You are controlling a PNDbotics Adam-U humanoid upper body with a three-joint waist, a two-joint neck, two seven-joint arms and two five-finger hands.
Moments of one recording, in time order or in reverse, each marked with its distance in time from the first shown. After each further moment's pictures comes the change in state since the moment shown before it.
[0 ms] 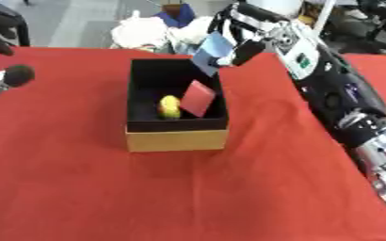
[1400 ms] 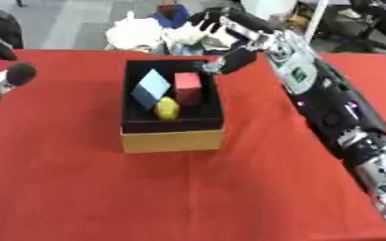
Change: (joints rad) left arm 0.060 -0.002 0.028 0.002 0.026 0.025 0.081; right arm 0.212 -0.130 0.051 -0.337 -0.262 -0.001 -0.146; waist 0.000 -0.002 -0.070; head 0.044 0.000
